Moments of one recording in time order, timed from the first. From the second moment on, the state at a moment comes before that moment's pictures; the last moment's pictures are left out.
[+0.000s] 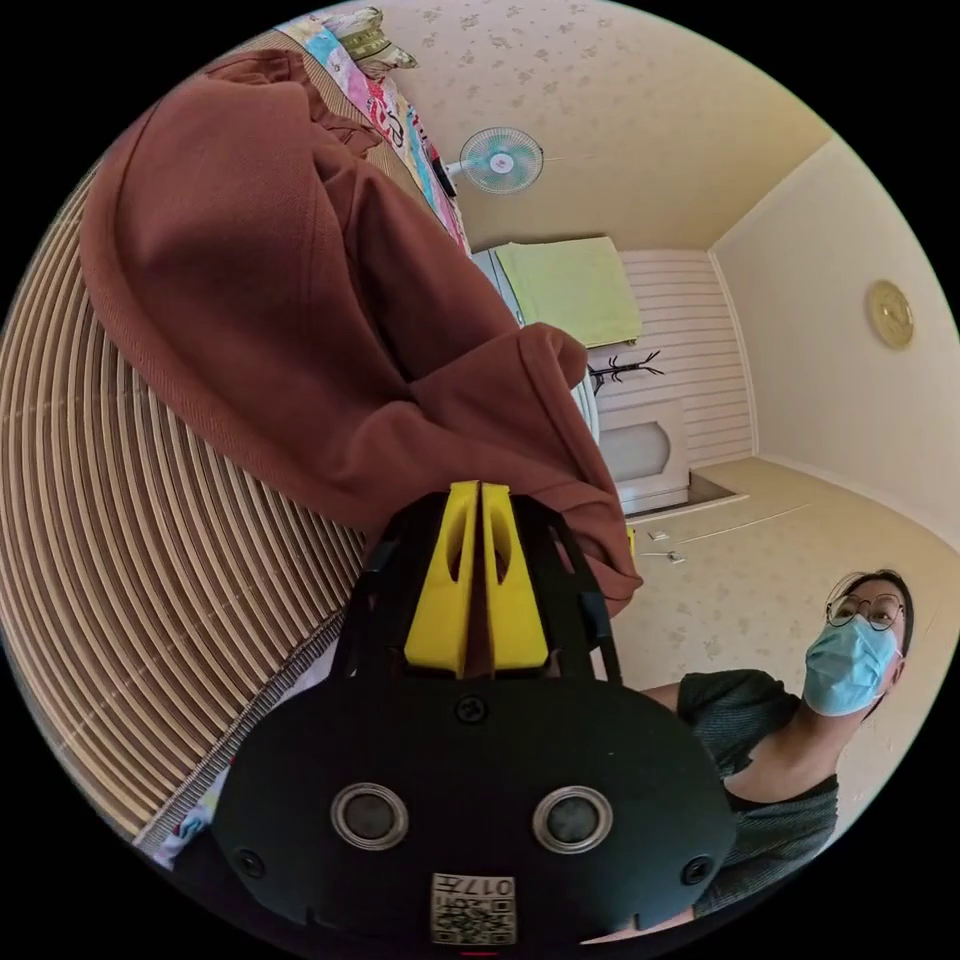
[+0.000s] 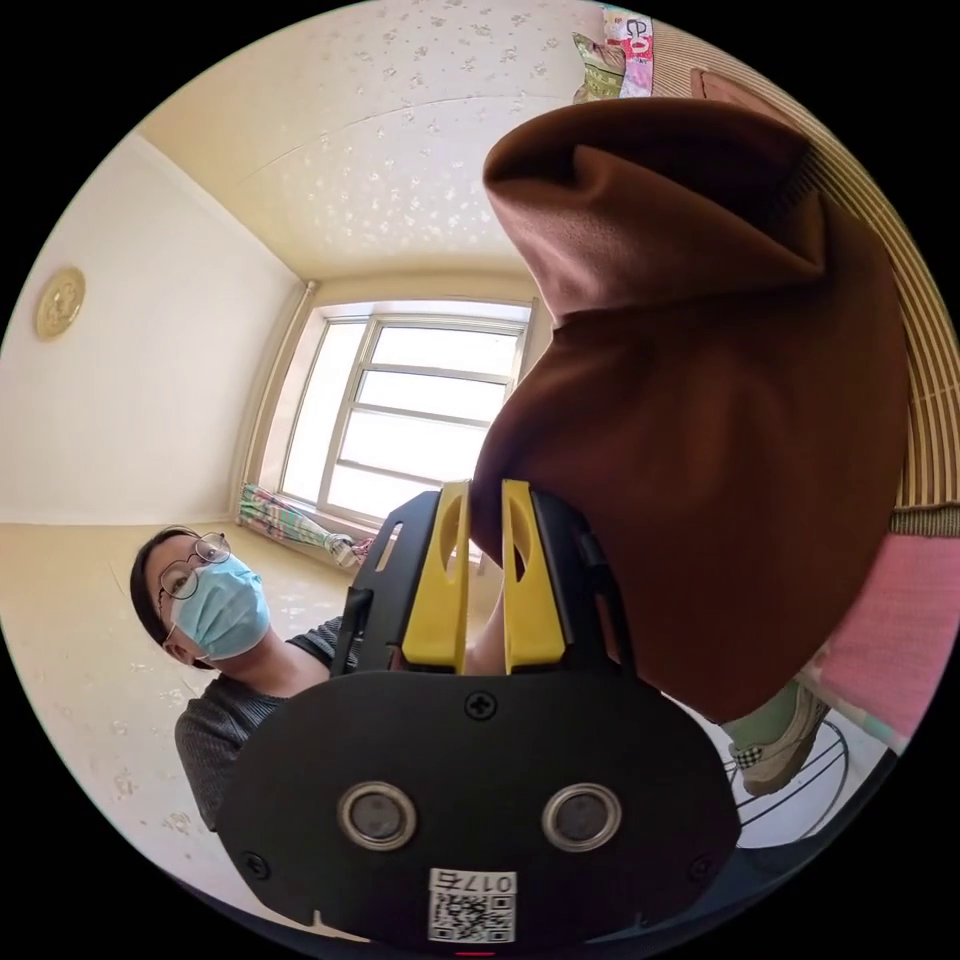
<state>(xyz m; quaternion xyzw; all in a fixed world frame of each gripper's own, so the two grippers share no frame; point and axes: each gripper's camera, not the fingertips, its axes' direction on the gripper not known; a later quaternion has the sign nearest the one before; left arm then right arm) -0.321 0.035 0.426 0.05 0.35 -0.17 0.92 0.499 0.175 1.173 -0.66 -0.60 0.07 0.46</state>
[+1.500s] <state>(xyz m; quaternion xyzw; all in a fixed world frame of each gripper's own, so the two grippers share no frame) -0.341 0.037 0.426 0.01 0.38 -0.29 0.88 0.506 0.197 1.134 -0.69 -0.56 0.06 0.46</state>
